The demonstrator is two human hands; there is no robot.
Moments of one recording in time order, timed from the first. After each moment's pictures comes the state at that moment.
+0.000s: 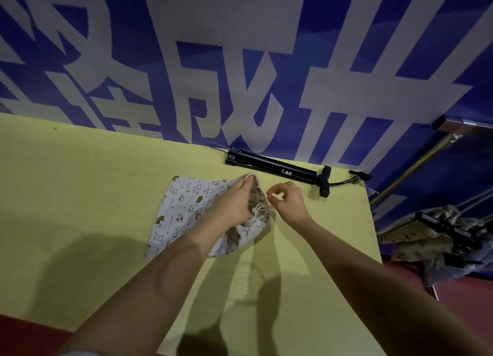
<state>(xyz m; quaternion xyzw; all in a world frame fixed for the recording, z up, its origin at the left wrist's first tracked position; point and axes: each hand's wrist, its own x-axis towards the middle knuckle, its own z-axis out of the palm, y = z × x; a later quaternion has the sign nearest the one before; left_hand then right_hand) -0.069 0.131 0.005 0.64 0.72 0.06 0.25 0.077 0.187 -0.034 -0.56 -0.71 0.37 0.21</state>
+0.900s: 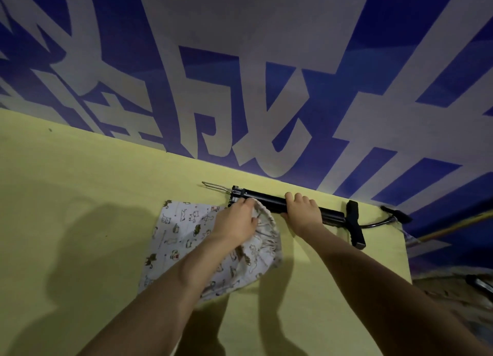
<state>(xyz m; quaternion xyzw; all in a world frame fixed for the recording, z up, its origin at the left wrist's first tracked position) -0.103 0.216 -0.028 0.60 0.77 0.06 0.20 0.045 0.317 -0.082 -0.50 -0.86 0.05 -0.12</state>
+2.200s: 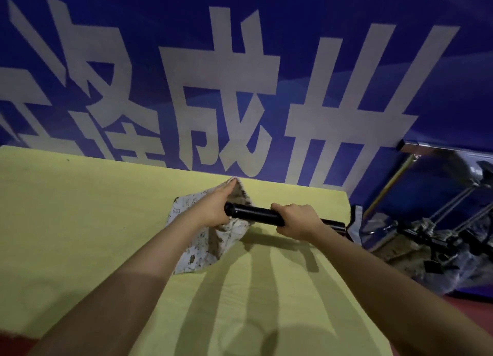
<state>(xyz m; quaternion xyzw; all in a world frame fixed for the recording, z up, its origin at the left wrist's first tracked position) -0.098 0.100 0.065 0.66 0.69 0.12 0.26 0.119 0.168 0.025 -0.41 -0.91 0.03 -0.06</state>
